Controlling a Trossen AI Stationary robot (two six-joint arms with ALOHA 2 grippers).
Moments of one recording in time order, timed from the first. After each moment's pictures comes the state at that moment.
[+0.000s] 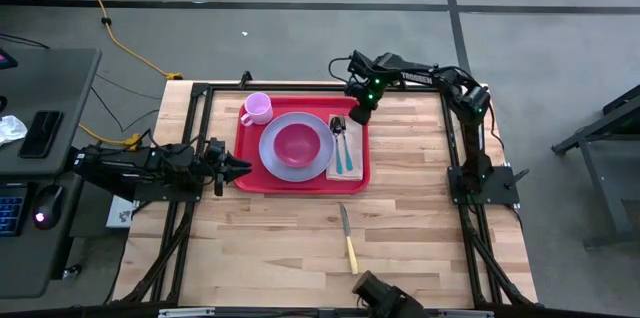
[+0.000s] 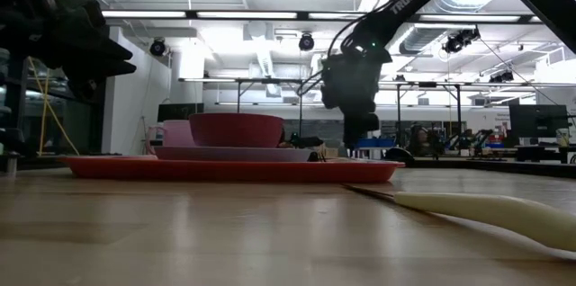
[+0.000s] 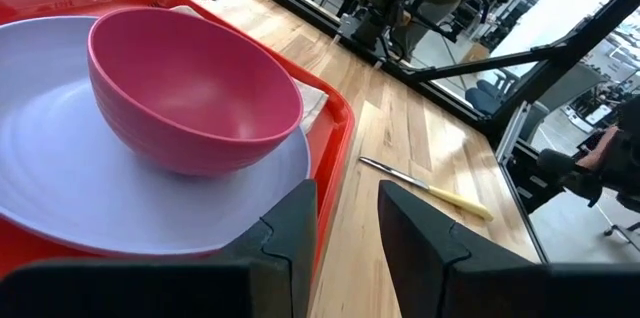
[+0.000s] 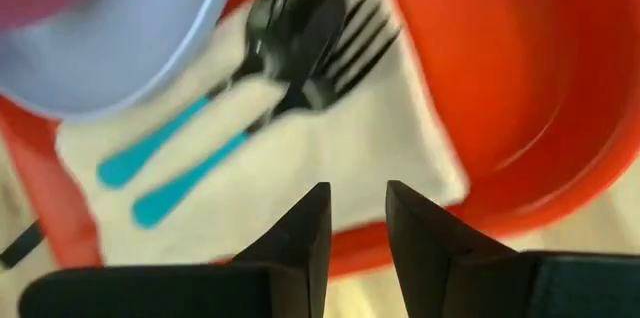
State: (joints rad) left arm -0.11 0.03 0.10 -0.29 -0.20 -0.55; right arm -0.71 2.04 1.56 -0.95 -0.41 -0.20
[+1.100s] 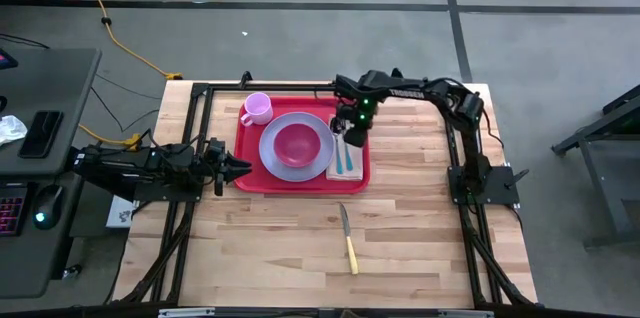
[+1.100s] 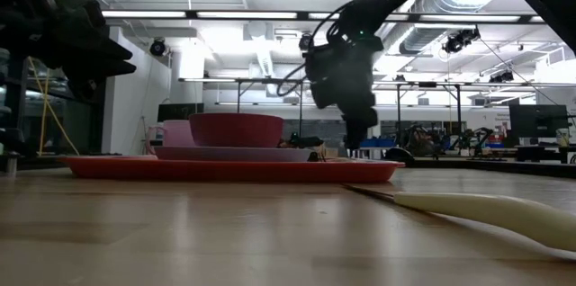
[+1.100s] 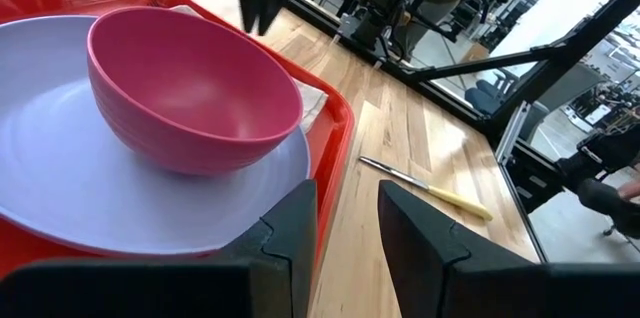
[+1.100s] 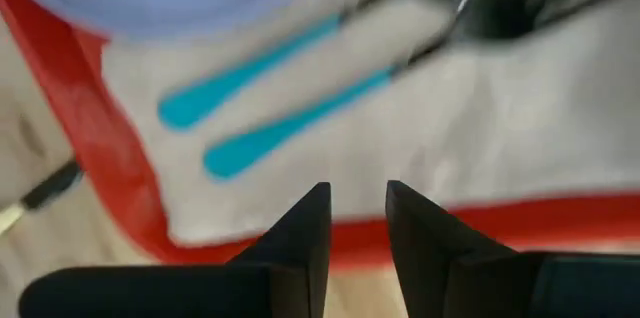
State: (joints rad) left arm -0.11 0.03 0.10 -0.29 -0.20 -0.55; right arm -0.52 2.04 1.56 -1.06 -0.35 -0.12
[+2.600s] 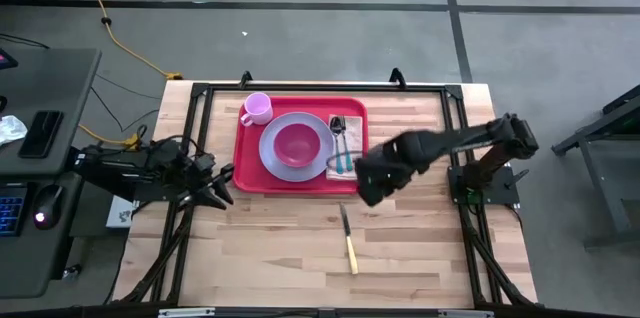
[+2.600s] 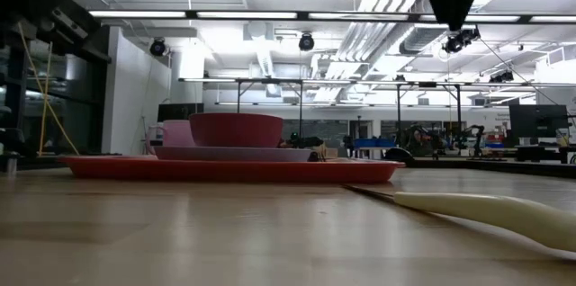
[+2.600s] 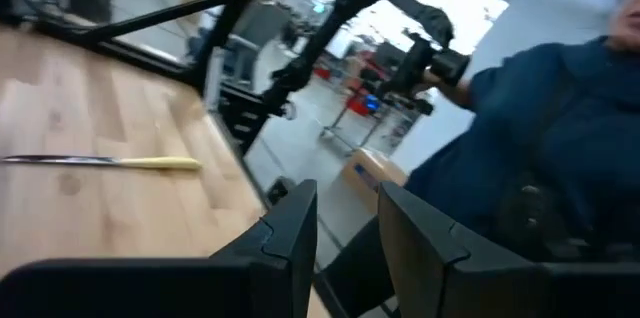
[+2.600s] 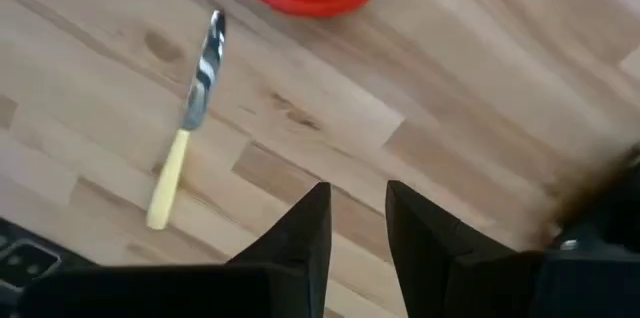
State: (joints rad) left arm -0.11 0.02 0.10 0.01 0.53 -0.58; right arm 0.18 1.63 1.56 -1.41 -0.03 1.19
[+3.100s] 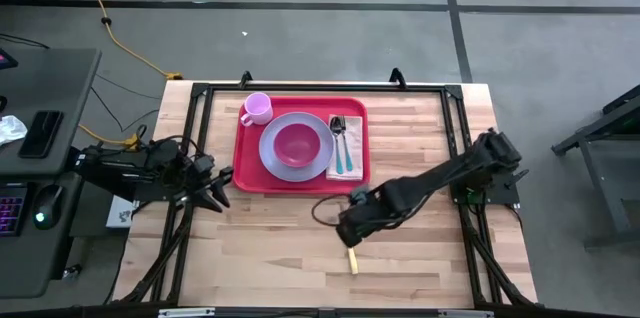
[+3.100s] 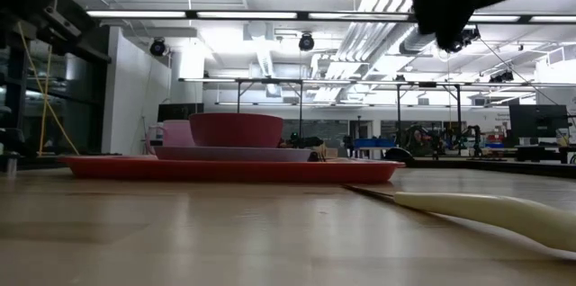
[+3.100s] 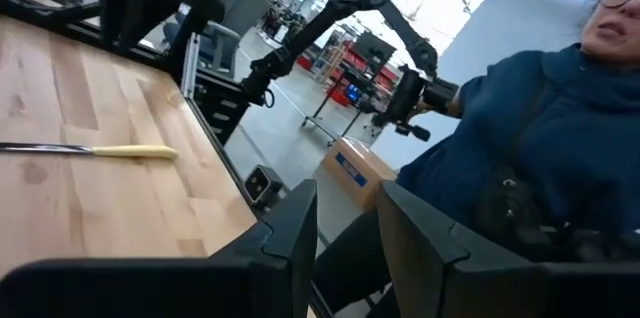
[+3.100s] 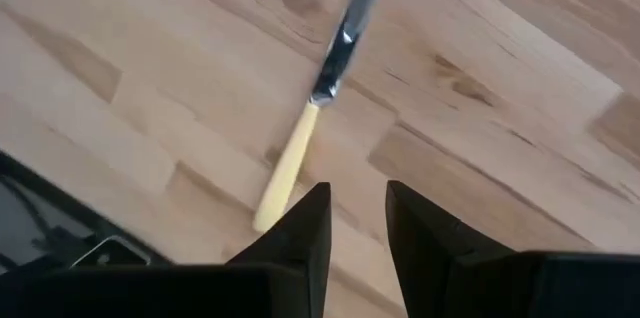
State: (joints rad) left arm -0.11 0.01 0.10 0.01 0.60 -0.61; right arm 0.40 1.81 1.56 -1.09 0.02 1.43
